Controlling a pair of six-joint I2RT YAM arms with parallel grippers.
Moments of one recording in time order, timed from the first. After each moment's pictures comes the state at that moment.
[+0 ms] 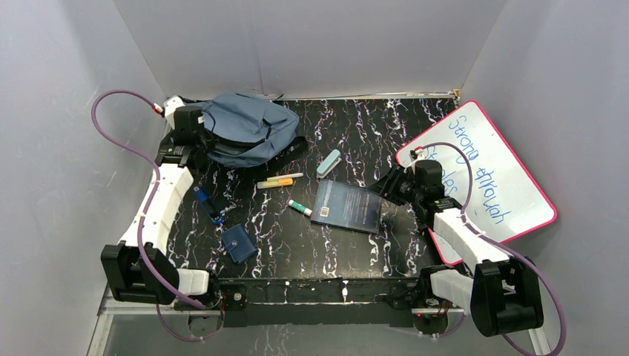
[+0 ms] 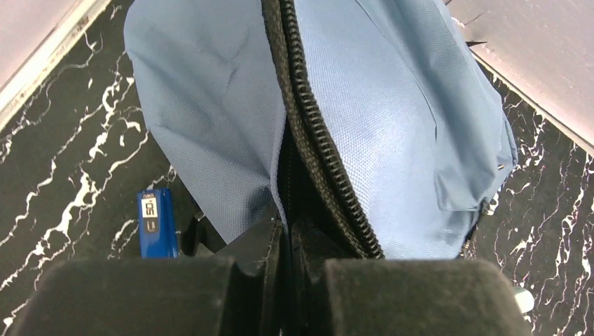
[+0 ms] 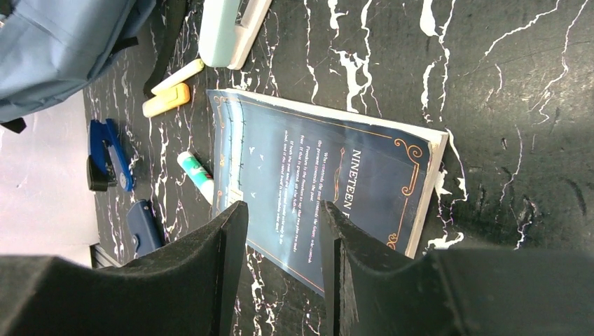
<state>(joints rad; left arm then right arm) -0.09 1.31 1.21 -0.52 -0.37 -0.55 0.20 1.09 0.53 -0.05 -0.38 0.68</state>
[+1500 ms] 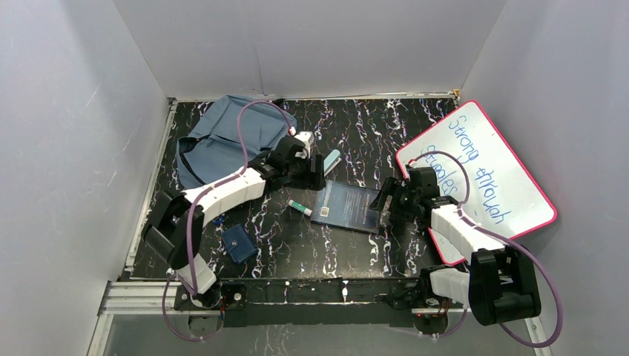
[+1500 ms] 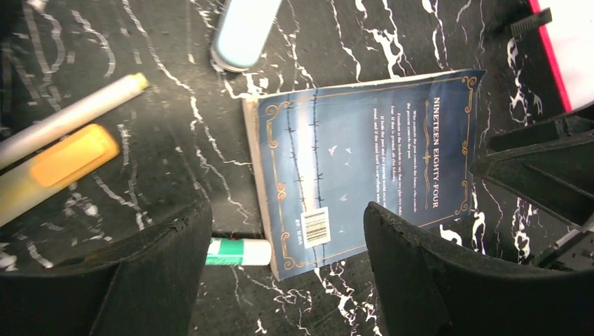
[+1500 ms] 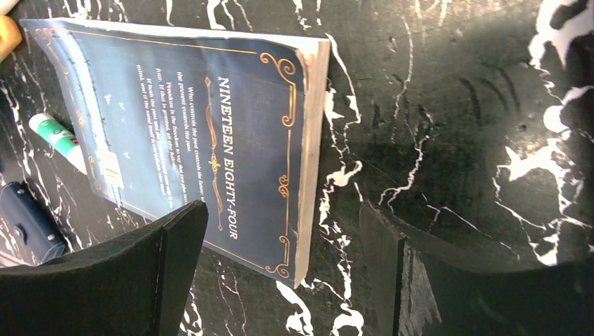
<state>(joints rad) -0.69 1.61 1.12 -0.28 0.03 -0.46 0.20 1.16 0.53 -0.29 -0.26 0.54</state>
